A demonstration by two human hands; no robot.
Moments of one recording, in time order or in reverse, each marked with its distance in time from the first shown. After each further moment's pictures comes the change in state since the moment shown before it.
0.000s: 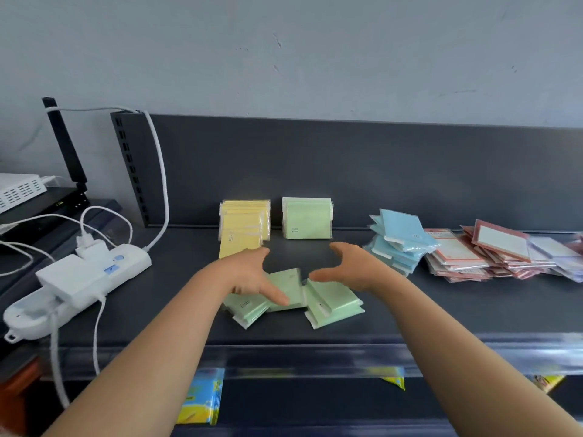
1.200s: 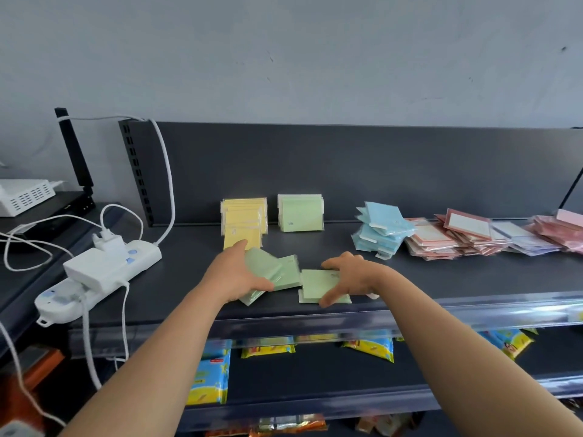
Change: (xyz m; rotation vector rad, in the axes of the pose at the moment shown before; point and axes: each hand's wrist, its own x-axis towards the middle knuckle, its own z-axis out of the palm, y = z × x) left_hand -0.050 -0.022 0.024 -0.203 0.371 0.015; right_hand -0.047 0.002 0.009 -0.412 -0.154 0.025
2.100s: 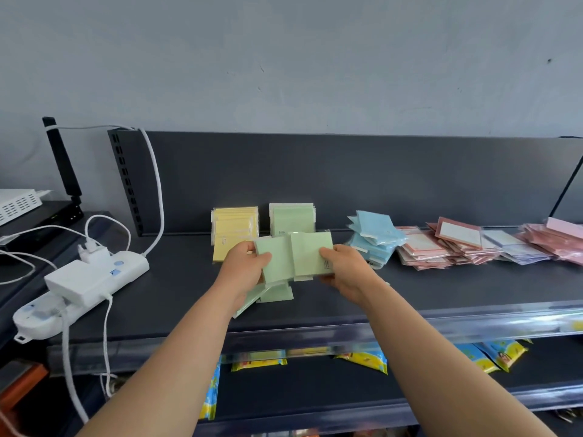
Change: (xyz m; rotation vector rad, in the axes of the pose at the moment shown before) left_hand 0.023 0.031 0.026 -0.807 0.049 -0.066; right_hand 0.016 -0.012 0.001 1.279 0.318 0.058
